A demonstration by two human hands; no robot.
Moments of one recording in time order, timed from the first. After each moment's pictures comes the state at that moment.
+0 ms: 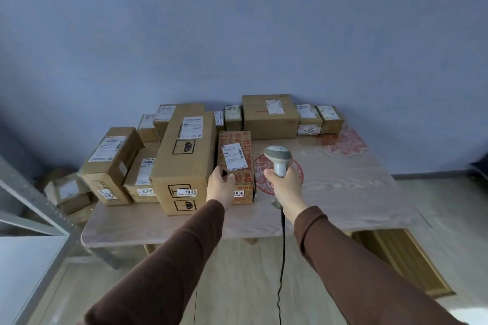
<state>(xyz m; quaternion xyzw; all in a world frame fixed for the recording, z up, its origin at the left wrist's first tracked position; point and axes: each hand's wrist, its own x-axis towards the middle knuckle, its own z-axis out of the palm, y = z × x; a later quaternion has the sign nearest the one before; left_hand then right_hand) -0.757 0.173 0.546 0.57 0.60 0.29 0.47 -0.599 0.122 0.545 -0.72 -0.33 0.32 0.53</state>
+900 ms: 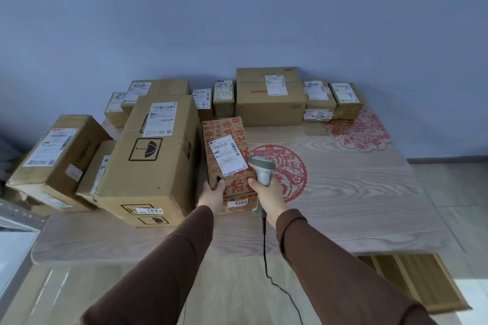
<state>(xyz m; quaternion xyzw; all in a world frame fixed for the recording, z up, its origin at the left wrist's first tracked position) -0.713 0.329 0.306 0.39 0.68 0.20 0.58 -0.542 0.237 0.418 -0.70 -0.25 0.46 0.49</state>
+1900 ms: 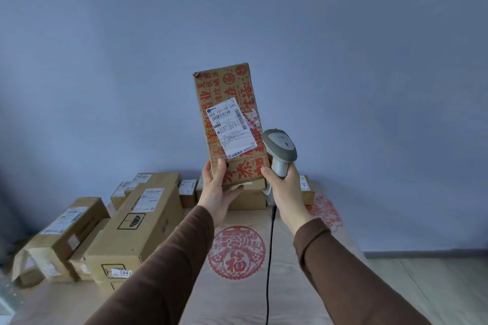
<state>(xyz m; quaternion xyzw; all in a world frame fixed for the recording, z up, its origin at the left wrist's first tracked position) -0.546 0.200 0.688 0.42 0.29 0.54 0.68 -0.391 0.137 0.705 -0.48 -0.43 0.31 0.70</state>
